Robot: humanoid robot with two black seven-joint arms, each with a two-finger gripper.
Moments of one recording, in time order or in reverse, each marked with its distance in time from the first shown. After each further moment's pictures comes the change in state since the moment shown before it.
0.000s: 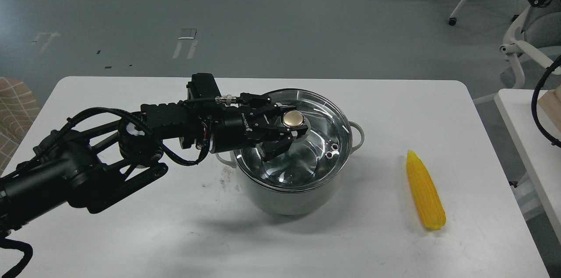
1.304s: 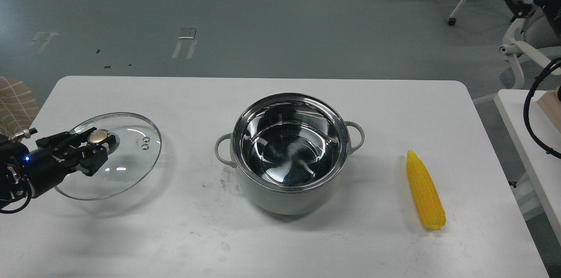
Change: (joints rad) left arm 0.536 0.408 -0.108 0.444 -0.374 0.465 -0.096; right arm -0.063 -0.002 -0.022 0.079 -0.028 0.000 0.000
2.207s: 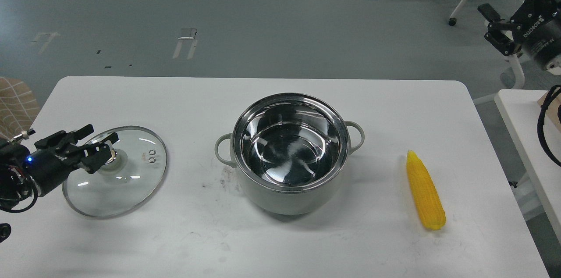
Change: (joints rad) left arm -0.130 -0.033 0.007 0.030 -0.199 0.045 -0.001; right arm -0.098 -0.094 -0.065 0.156 -0.485 0.000 -0.004
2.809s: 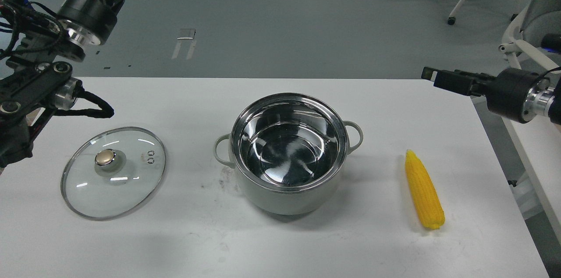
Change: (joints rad) left arm -0.532 -0.278 -0.089 0.032 -1.110 -0.476 0.010; right arm -0.093 -0.239 -0.328 0.489 -0.728 -0.001 -0.080
